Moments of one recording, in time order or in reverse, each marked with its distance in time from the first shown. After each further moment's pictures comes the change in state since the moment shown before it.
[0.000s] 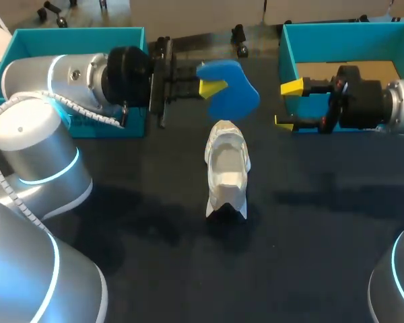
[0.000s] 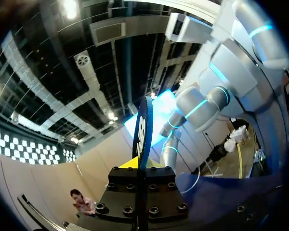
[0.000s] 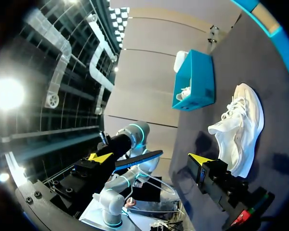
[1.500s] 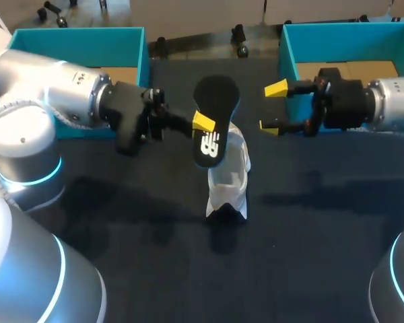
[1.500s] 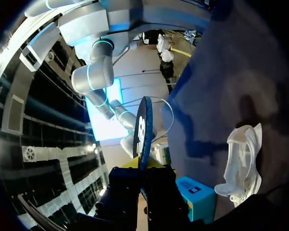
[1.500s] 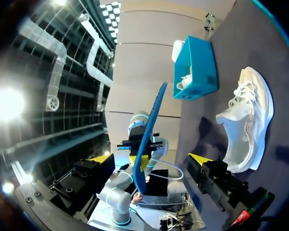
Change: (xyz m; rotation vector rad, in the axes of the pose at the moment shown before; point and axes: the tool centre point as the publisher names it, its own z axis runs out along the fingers) left arm 0.037 0.099 -0.054 -0.206 0.326 1.105; right arm 0.003 -0.010 0.030 0.088 0.023 0.086
